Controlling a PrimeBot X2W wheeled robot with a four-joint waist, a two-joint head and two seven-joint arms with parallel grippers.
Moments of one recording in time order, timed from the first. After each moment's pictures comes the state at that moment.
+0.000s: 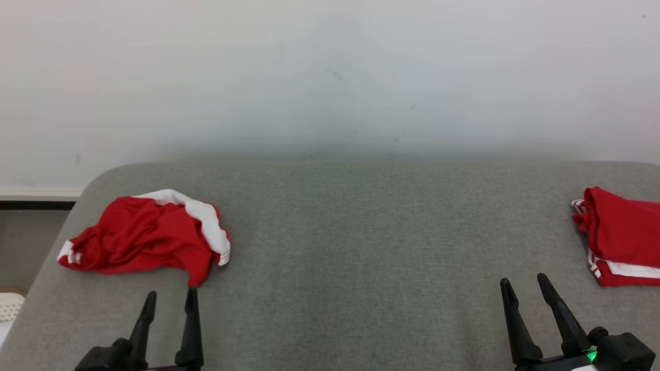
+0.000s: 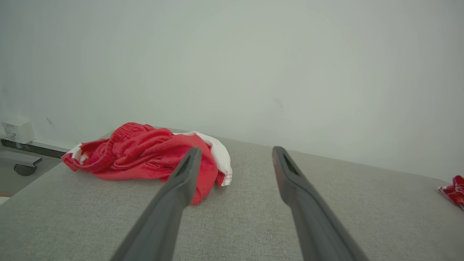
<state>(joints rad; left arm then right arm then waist) 0.02 0.05 0.02 0.14 -0.22 -0.06 -0.26 -0.03 -0.12 0.18 0.16 0.39 0.13 -0.26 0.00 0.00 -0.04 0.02</state>
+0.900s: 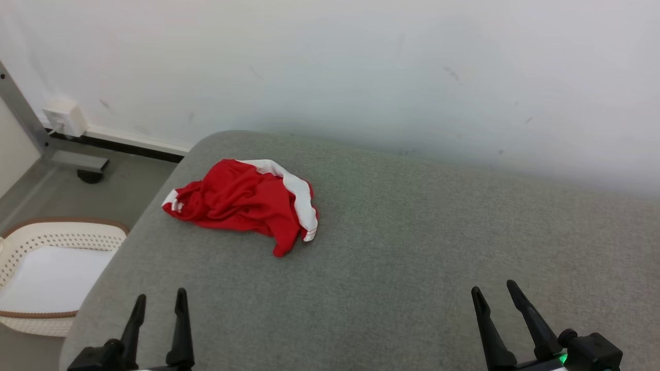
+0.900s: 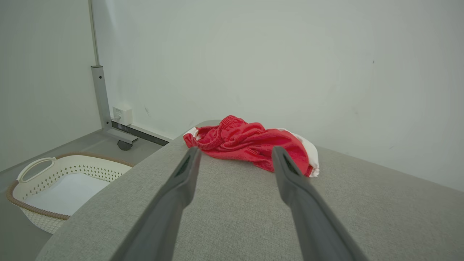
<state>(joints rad) 0.00 0.05 0.06 0.18 -0.20 -0.06 -0.26 -0.05 -0.10 0.26 0.20 0.41 0.13 -0.26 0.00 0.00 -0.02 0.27</state>
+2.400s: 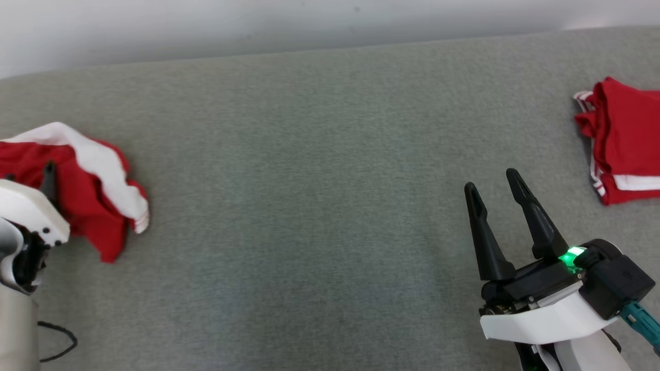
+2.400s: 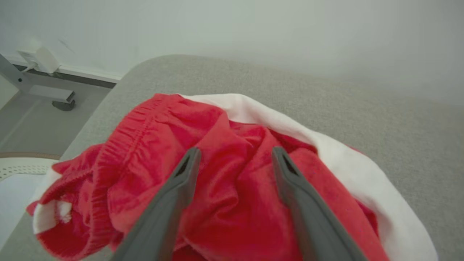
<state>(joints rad) -0.70 0.38 0.18 0.72 -0.26 -0.03 0.17 -0.28 -0.10 0.30 0.00 0.39 0.13 -0.26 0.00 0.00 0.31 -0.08</state>
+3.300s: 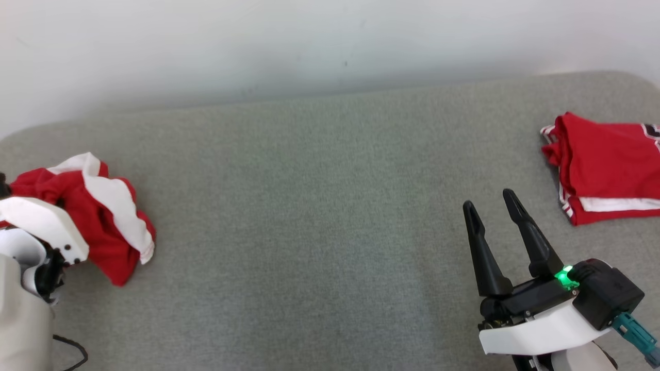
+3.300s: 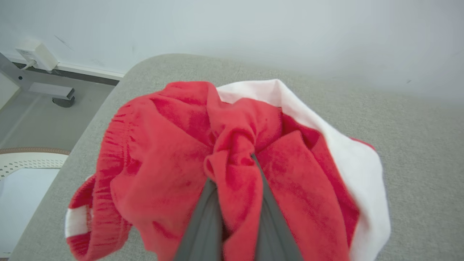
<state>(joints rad) -0.76 0.39 0.10 0.97 -0.27 -0.08 0.19 -0.25 -0.09 0.29 0.04 0.40 0.13 -0.26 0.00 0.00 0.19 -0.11</state>
